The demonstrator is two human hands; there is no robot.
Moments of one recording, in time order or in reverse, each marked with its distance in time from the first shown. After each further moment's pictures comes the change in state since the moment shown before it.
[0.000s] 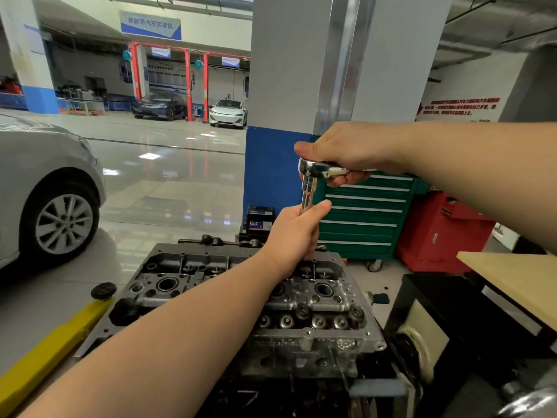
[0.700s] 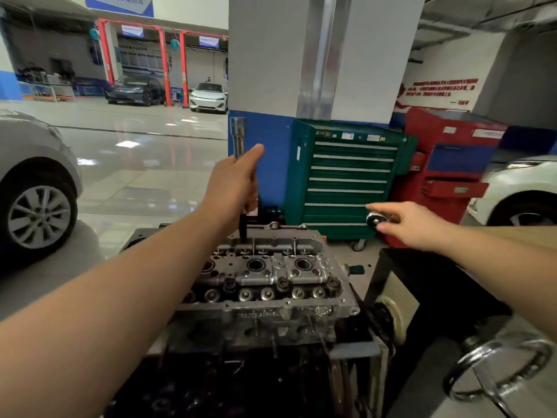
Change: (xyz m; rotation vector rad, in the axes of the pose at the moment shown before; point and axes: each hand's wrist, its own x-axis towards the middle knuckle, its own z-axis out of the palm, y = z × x) left_hand 0.002 0.052 -0.045 -0.016 0.267 -0.017; right_hand -0.089 0.205 0.070 -0.067 0.255 0.287
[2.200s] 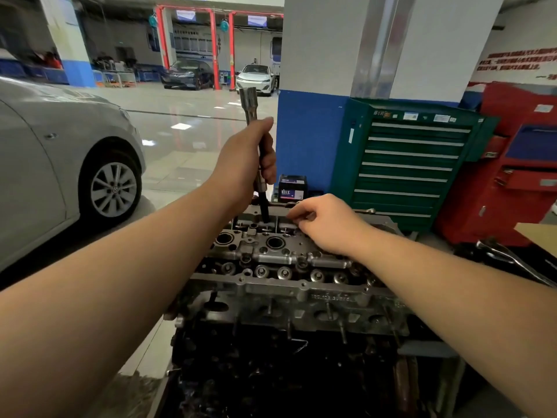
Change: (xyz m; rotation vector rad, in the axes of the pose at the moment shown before) left_hand -0.011 0.017 -0.090 -0.055 0.019 0.009; right_hand 0.000 -0.223 0.143 0.246 -0.127 -0.292
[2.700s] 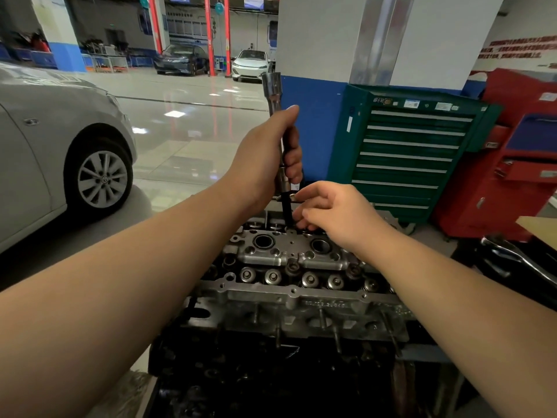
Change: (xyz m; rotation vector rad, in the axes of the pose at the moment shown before) left_hand 0.004 -0.019 0.037 -0.027 -0.124 -0.048; right_hand -0.001 0.027 -0.009 0.383 0.040 -0.035
